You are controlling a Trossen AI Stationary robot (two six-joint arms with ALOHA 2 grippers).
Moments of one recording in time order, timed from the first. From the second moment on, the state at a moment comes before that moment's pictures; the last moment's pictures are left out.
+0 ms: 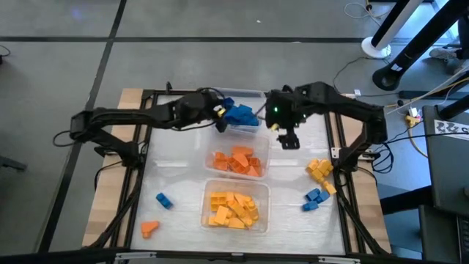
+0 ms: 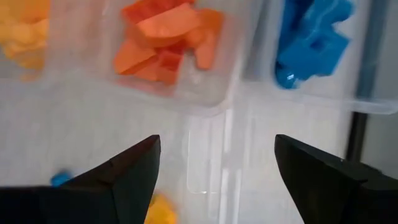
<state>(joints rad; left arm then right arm) 0.23 1.35 1.04 -0.05 -0.40 -0.13 -0.13 1.67 1.99 -1.57 -0.02 -0.24</state>
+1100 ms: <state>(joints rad) 0.33 1.42 1.04 -0.04 -0.34 -0.21 0.55 1.45 1.06 -1.25 -0.05 0.35</state>
